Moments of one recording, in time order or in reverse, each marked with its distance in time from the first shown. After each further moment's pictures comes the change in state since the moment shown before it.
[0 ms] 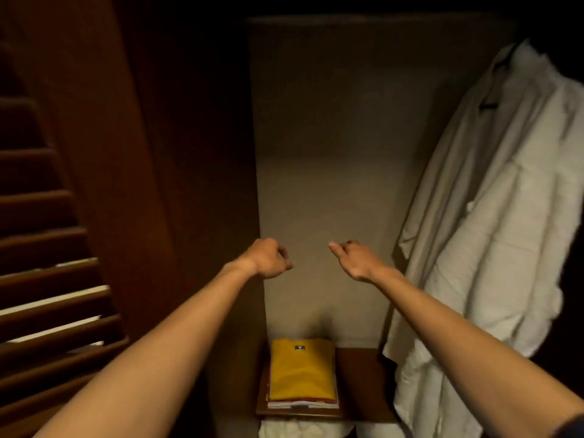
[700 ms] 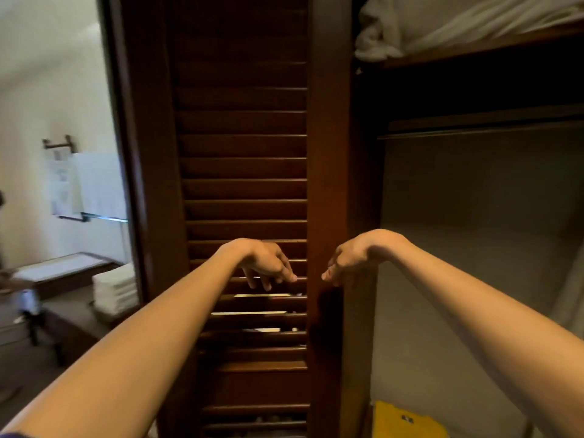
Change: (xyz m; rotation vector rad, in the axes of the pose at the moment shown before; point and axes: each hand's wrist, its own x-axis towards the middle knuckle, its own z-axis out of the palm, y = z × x) left_hand -0.286 -0.065 -0.221 -0.041 -0.129 -0.353; right_hand -0.142 -0.316 -0.113 -0.154 -0.663 -0.420
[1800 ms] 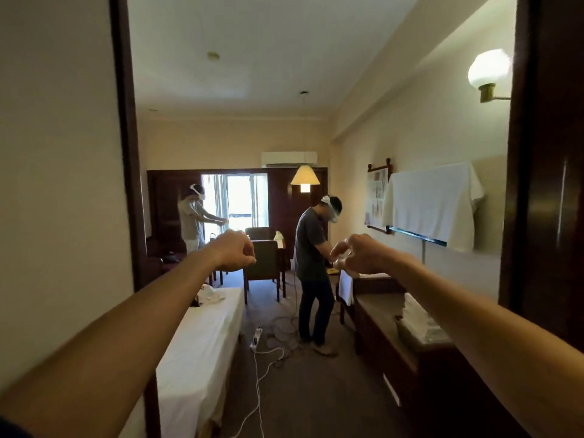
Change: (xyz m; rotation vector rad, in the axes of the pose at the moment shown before) left_hand -0.448 -0.570 -0.157 0.365 0.855 -0.891; right_hand 0.238 -0.709 0.156 -0.053 0.189 -1.245
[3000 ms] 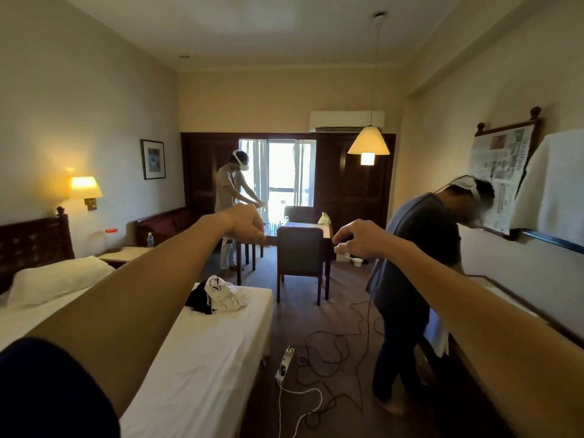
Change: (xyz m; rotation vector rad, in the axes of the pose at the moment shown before) left_hand 0.673 -0.396 0.242 -0.070 -0.114 -0.160; right_hand 0.808 0.247 0.226 0.053 -0.073 -0.099
